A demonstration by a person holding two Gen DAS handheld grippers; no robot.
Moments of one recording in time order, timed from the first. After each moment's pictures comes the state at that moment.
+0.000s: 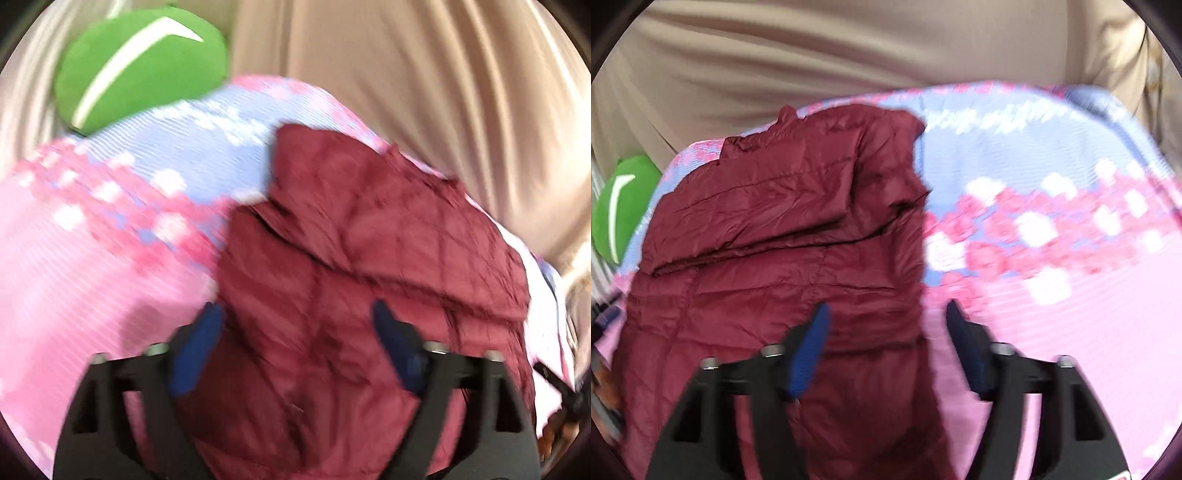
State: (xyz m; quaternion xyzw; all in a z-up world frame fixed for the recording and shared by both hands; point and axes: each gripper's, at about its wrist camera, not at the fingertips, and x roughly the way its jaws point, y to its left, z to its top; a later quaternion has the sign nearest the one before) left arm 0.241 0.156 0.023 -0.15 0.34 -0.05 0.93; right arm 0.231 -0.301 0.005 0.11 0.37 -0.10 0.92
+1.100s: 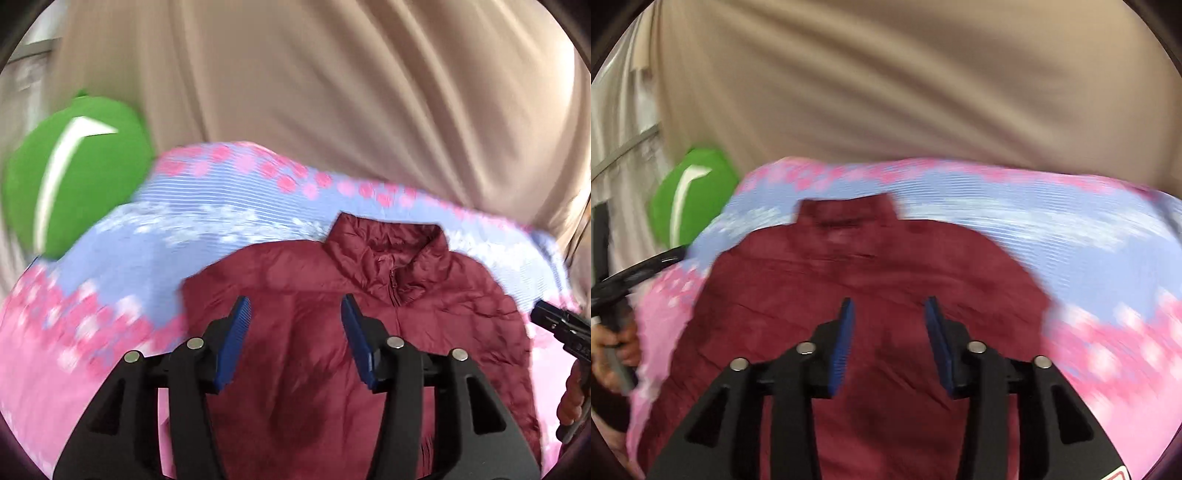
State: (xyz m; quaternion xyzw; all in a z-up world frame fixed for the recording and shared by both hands) left arm 0.322 0.085 0.102 -0.01 0.33 -0.12 0.94; right arm 0.324 -0.221 0.091 0.07 0.34 0.08 0.93
